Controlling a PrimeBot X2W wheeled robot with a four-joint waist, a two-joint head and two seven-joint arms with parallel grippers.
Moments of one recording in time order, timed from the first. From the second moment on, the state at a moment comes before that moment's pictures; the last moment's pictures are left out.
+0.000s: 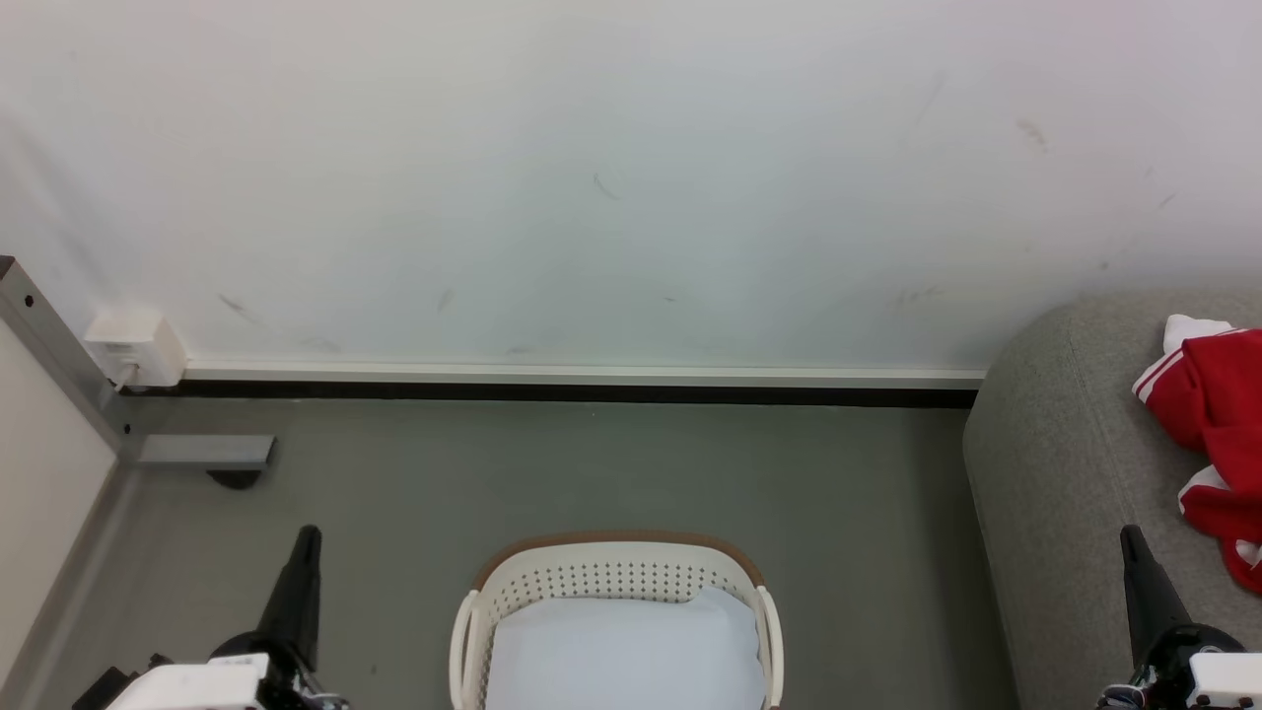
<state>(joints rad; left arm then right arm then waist) -0.11 0.05 0.11 0.25 -1.61 -0.13 0.11 -0.10 -0.05 -0.11 0.25 1.61 0.13 0.11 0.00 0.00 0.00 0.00</state>
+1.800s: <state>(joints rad) -0.11 0.05 0.11 0.25 -1.61 -0.13 0.11 -0.10 -0.05 -0.11 0.25 1.61 0.13 0.11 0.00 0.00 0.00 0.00</state>
